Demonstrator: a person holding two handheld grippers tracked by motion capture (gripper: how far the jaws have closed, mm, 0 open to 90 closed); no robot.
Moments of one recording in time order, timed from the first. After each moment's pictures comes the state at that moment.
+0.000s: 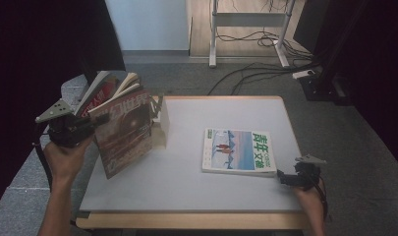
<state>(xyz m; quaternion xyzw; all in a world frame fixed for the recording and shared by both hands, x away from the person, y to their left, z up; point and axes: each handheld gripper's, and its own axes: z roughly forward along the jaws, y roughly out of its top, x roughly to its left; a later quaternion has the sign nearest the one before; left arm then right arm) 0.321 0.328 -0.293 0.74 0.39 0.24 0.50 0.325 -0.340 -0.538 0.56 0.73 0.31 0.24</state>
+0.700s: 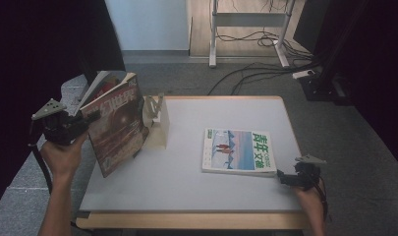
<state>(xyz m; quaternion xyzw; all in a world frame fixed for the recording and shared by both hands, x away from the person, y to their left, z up) 0.335 0.343 -0.303 0.70 0.46 0.26 0.49 0.325 -0.340 -0.538 0.56 0.73 0.31 0.24</state>
